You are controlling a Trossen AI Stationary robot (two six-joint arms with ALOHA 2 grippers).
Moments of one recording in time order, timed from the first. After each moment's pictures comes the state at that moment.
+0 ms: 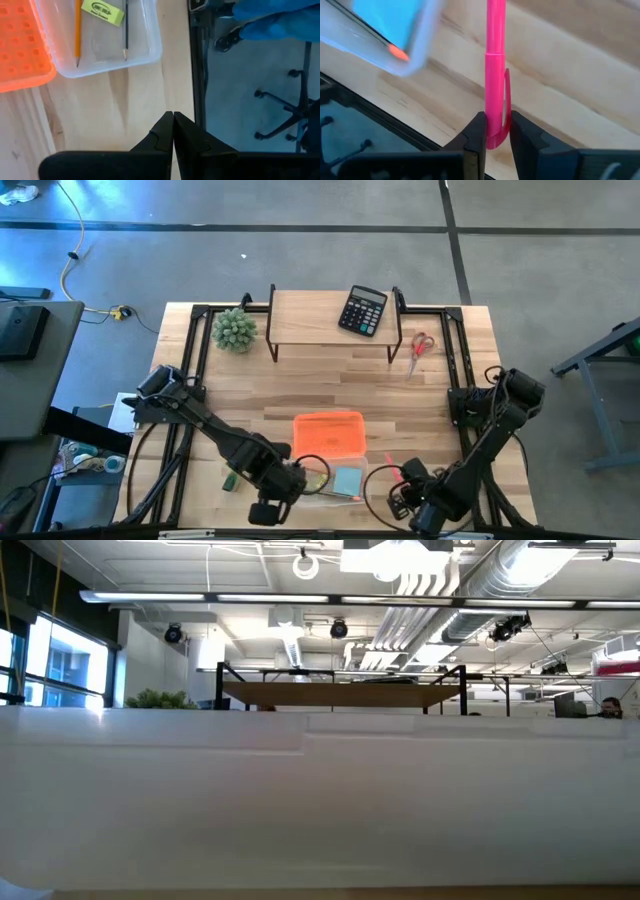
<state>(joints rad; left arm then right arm) -0.49 1.91 1.78 -1.14 0.15 -0.52 0.95 1.78 1.30 -0.93 0.21 2.02</state>
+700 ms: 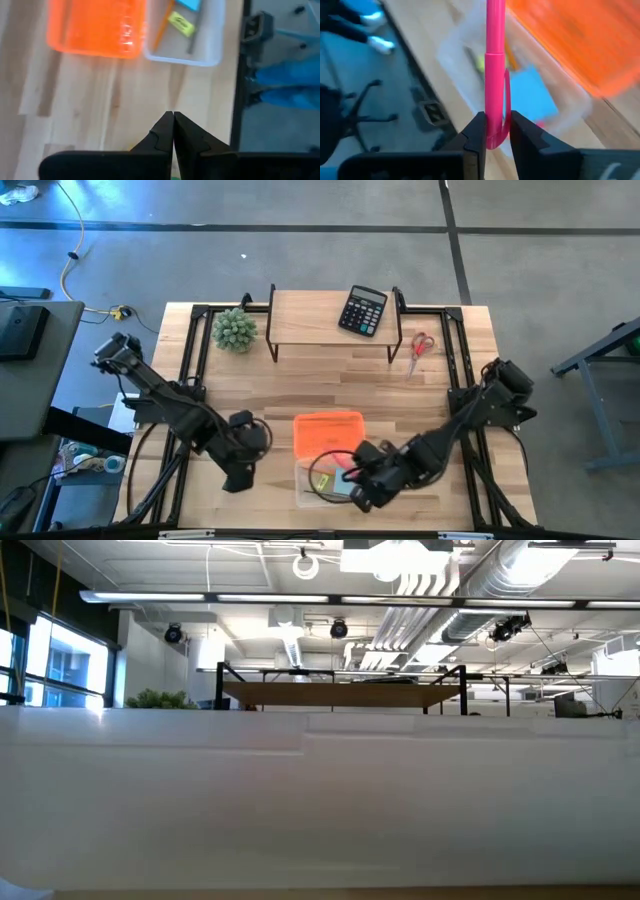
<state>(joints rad) -0.55 1.44 1.27 -0.96 -0.18 -0.80 0.65 1.78 1.54 -0.82 0.25 1.27</state>
